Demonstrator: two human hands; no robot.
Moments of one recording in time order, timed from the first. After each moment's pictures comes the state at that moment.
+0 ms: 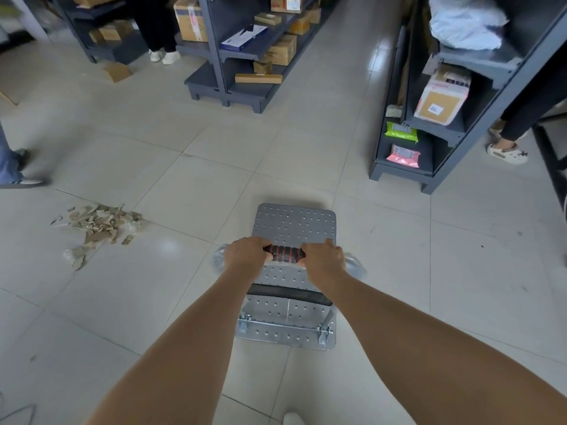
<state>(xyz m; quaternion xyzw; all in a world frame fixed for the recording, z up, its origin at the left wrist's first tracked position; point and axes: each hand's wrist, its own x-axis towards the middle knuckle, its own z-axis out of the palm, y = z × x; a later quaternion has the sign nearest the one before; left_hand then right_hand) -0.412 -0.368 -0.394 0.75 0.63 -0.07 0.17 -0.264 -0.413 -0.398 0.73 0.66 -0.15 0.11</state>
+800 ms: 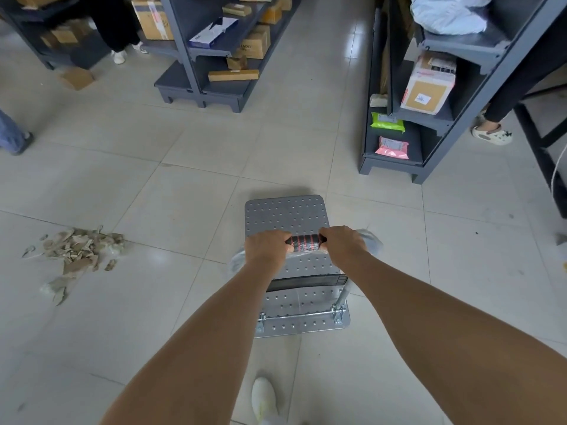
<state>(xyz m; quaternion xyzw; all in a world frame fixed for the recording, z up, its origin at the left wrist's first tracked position) -0.350 -0.275 -0.395 0.83 0.54 -0.12 0.09 -0.202 -0.318 -0.397 0.78 0.59 -0.20 0.09</state>
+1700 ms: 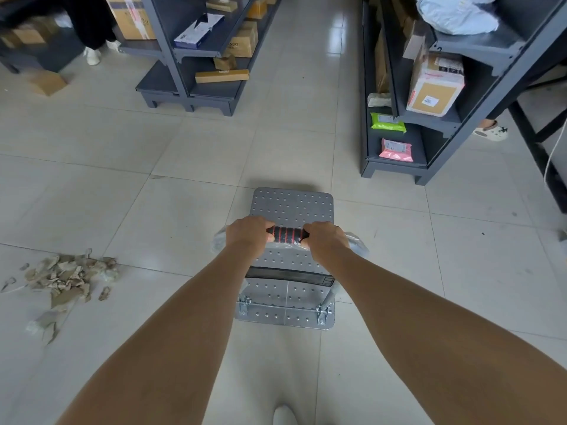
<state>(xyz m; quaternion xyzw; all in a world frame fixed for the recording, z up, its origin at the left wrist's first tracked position) -0.407 -0.104 -0.402 0.83 0.52 -0.12 0.13 -0.268 -0.174 -0.400 0.79 0.57 -0.20 0.11</state>
